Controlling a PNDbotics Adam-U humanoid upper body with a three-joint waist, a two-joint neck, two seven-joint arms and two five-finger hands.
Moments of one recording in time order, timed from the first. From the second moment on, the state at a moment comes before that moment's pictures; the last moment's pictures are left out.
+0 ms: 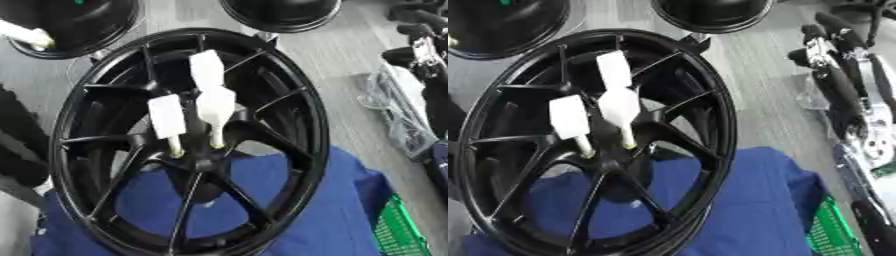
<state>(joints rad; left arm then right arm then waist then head) -0.36 1.08 0.14 -1.97 -0.22 0.28 -0.26 -0.27 -0.50 0.03 -1.94 -0.21 0.10 -0.32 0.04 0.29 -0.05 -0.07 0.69</state>
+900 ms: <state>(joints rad) -0.15 0.97 0.28 -1.73 -0.16 0.27 -0.17 -0.23 -0.50 0.00 -1.94 -0.21 0.09 -0.35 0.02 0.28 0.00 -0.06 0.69</state>
